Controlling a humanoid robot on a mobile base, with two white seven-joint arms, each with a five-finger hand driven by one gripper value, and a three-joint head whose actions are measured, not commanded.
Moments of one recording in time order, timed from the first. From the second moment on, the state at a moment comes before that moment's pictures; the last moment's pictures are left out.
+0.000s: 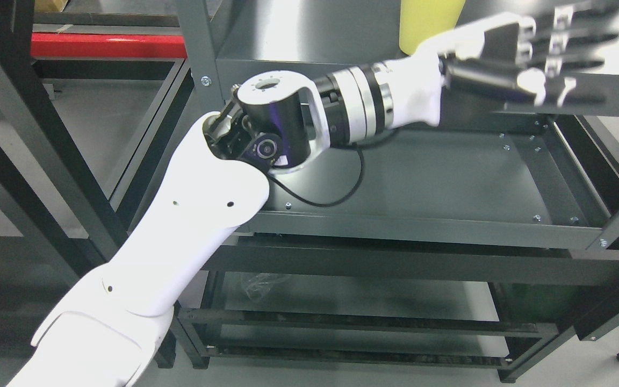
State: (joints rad) left arm -1.21 0.00 -0.62 -1.55 1.14 0.70 -0.19; right arm 0.00 0.00 0.00 -0.24 0.00 0.09 -0.12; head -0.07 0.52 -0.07
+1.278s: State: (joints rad) left arm -0.71 0.00 -0.61 -1.50 0.39 0.33 -0.16; right arm 0.00 0.00 0.00 -0.24 0.00 0.09 -0.12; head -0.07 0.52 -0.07
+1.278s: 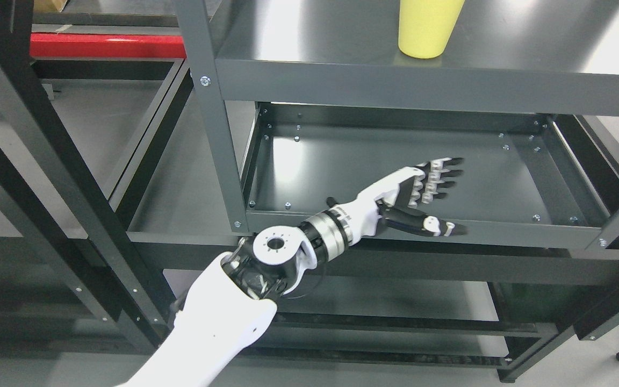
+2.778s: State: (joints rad) left arm -0.43 0.00 -0.30 -1.60 0.00 0.16 -0.02; right arm 0.00 0.00 0.00 -0.24 0.00 0.09 -0.12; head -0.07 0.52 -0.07
